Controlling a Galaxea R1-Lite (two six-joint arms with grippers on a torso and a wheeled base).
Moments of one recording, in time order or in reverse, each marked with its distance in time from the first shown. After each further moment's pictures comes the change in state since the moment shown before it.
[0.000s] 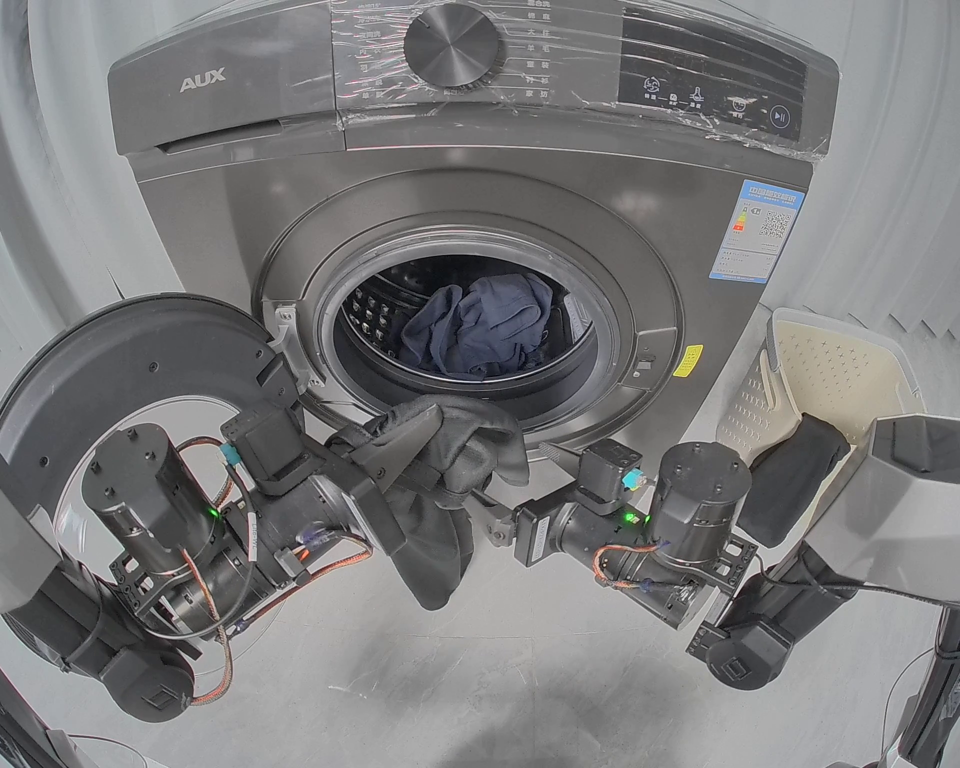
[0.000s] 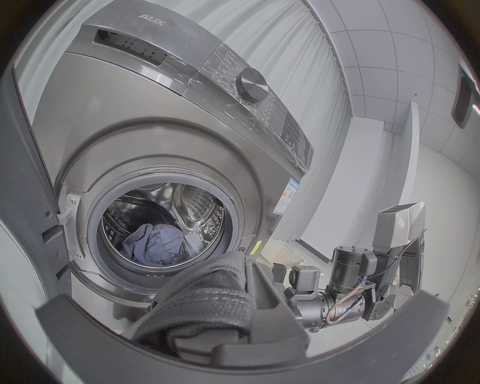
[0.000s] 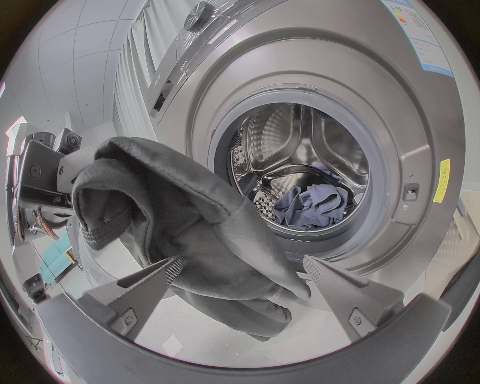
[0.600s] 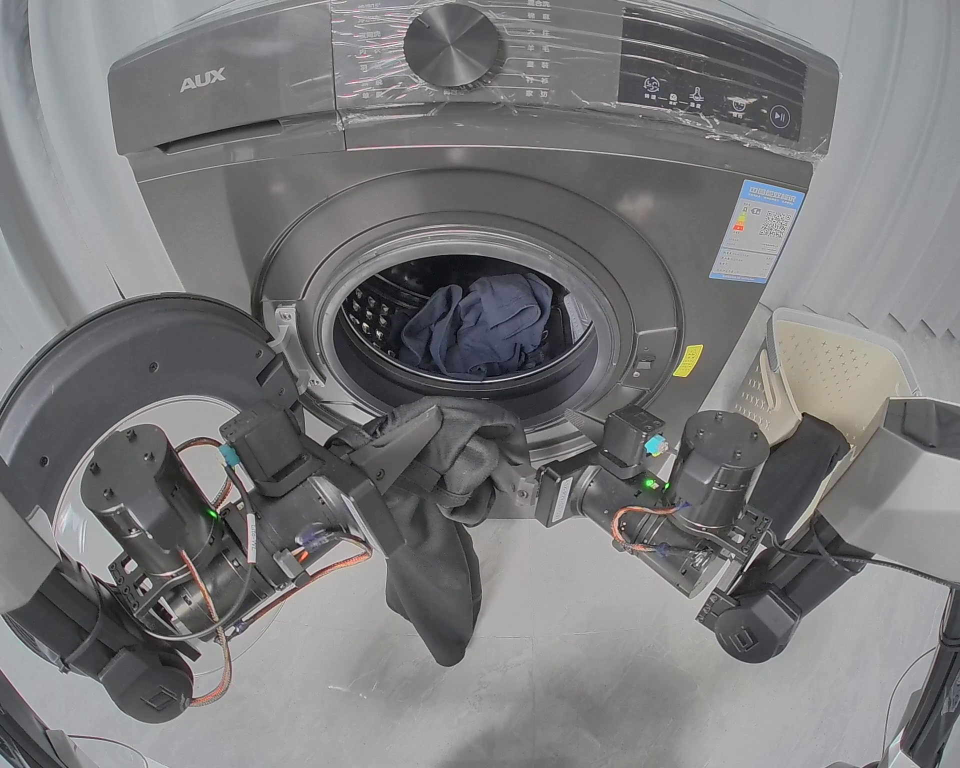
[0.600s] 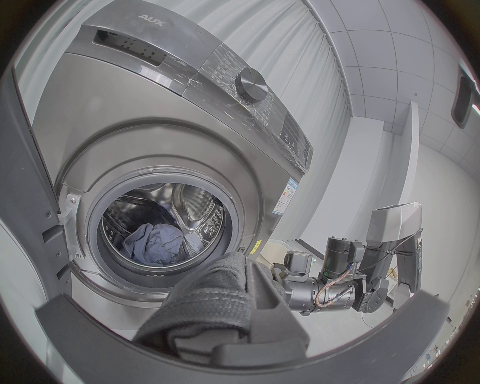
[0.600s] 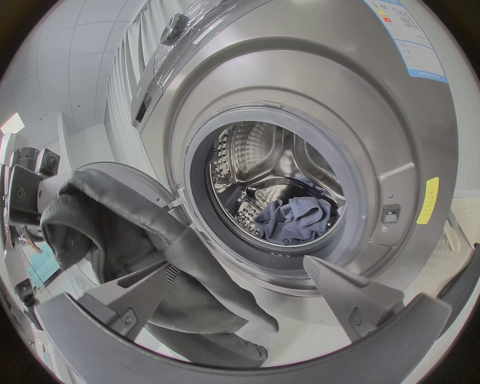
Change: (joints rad) left arm -0.001 -0.003 0.003 0.000 0.000 0.000; right arm -0.071 -0.011 -0.036 -0.001 0.005 -0.012
